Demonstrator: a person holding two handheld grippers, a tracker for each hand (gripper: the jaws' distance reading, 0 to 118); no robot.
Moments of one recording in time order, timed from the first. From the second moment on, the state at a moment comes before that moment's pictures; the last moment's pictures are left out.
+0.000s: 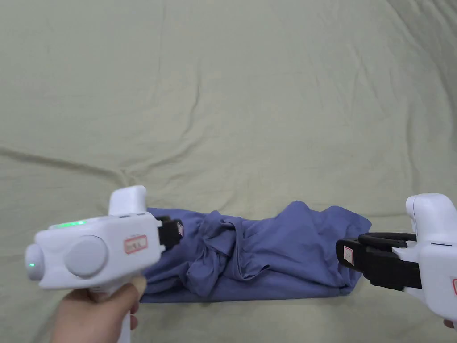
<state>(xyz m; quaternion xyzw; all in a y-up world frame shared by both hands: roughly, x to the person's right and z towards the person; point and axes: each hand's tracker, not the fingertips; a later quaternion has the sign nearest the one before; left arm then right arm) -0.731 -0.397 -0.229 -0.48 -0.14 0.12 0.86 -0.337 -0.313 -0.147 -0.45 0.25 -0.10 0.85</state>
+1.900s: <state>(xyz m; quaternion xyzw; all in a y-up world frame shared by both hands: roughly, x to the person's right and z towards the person) -0.851 -0.494 -0.240 -0.45 -0.31 0.47 0.69 -0.361 -0.293 -0.145 -0.44 0.33 -0.12 0.83</state>
